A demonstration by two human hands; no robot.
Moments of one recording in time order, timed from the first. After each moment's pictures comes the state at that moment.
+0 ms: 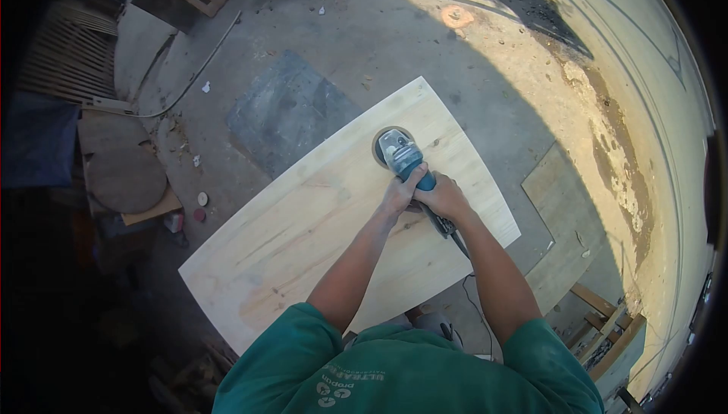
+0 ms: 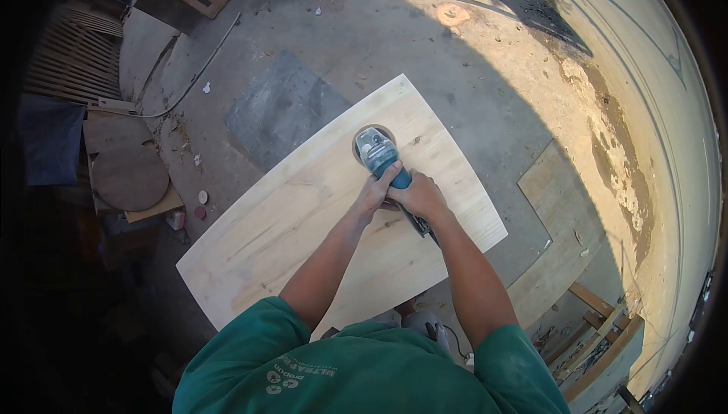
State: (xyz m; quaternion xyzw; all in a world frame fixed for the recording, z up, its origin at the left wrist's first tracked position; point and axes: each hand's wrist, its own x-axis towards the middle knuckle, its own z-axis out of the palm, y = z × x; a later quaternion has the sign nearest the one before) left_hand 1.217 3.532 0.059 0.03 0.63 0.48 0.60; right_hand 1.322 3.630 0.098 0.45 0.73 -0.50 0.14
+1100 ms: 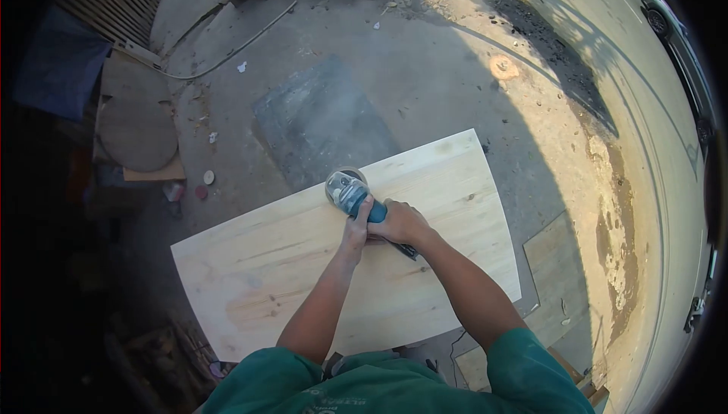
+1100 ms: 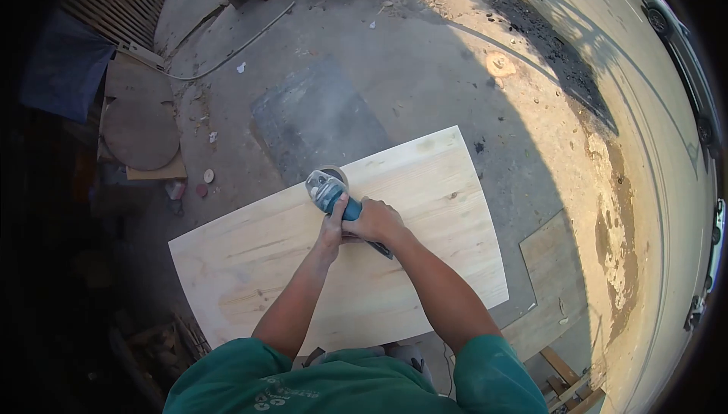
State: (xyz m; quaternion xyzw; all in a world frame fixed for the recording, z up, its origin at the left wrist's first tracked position) left_hand 1.136 3.439 0.052 -0.15 0.63 0.61 0.45; right_hand 1.176 3.571 0.098 0.22 0.84 -0.42 0.27
